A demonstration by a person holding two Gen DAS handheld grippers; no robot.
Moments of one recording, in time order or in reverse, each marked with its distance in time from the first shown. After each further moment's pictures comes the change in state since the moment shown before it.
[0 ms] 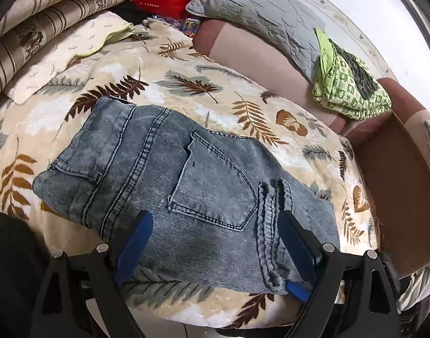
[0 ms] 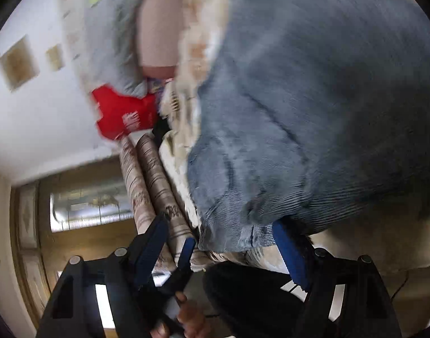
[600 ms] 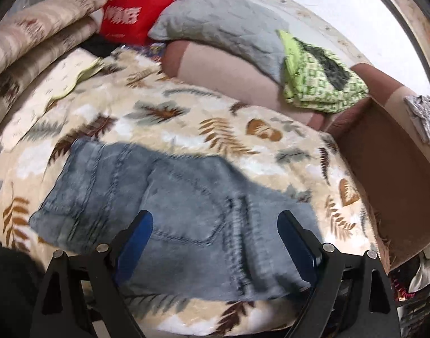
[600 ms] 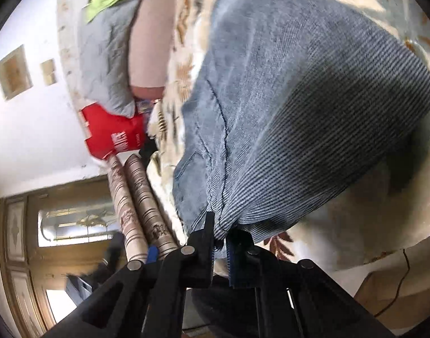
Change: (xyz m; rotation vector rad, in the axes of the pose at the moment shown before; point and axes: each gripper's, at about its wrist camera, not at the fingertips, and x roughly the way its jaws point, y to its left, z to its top) left arm -0.011 -0.063 0.012 0.167 -0.083 -0.028; right arm -0.025 -0.003 -0.013 -0.050 -0.116 -0.066
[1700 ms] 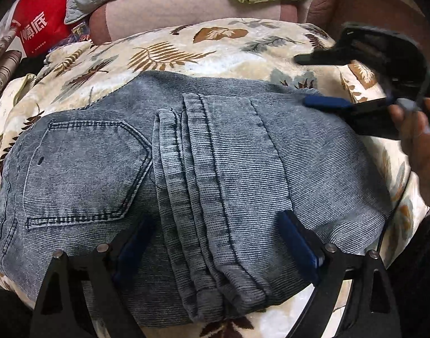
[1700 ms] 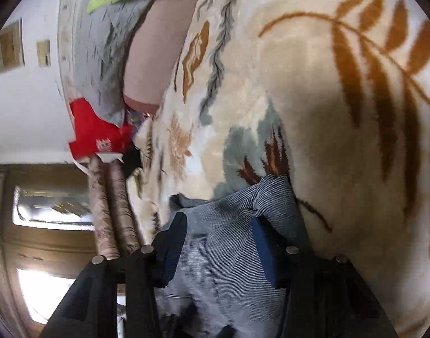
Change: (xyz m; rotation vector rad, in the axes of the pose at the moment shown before) left arm 0.121 -0.069 -0.080 0.405 0.290 0.113; right arm 0.010 0.036 0.181 -0.202 0.028 -0.114
